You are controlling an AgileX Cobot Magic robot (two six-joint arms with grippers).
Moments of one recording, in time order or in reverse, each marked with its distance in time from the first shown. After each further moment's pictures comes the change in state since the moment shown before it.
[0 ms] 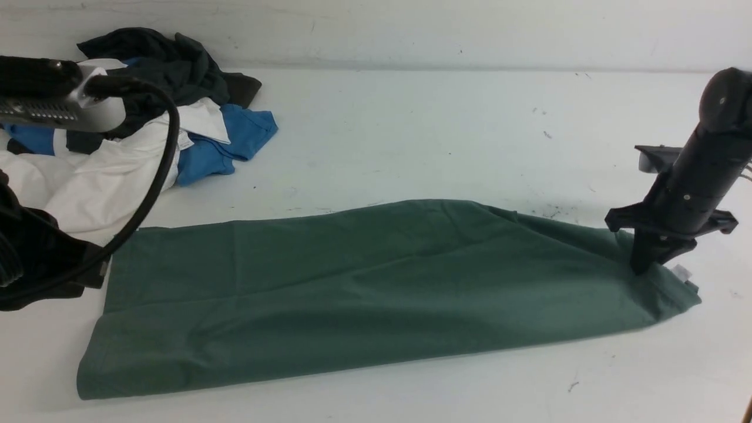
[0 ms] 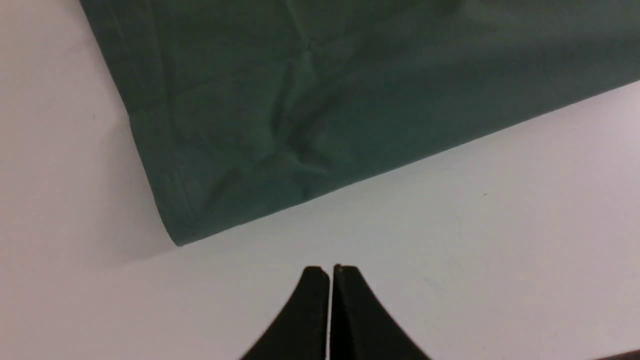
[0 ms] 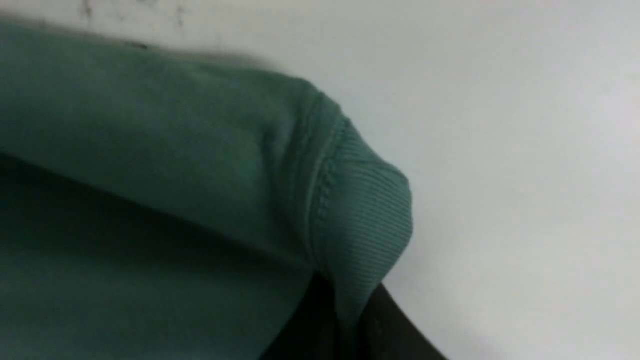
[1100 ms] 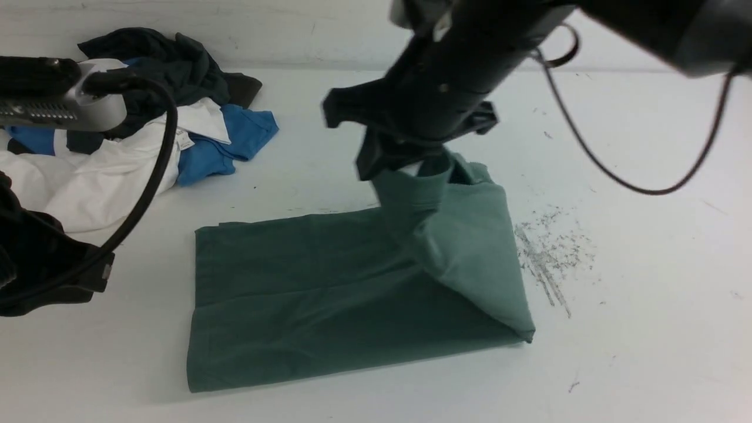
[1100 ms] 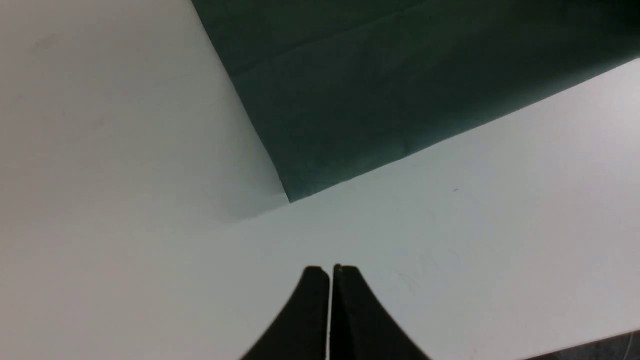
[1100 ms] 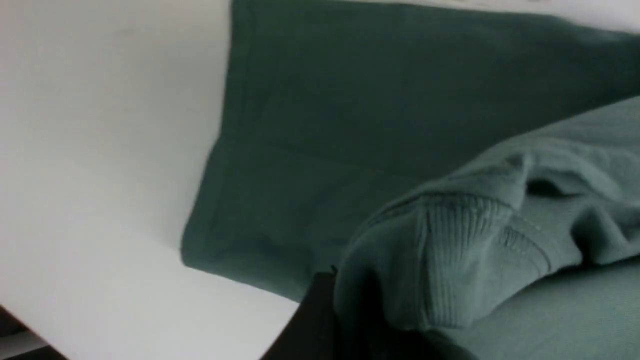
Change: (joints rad) right arm 0.710 -0.186 -0.355 0.205 0.041 0.367; left arm 0.000 -0.018 0.000 -0.046 0.007 0.004
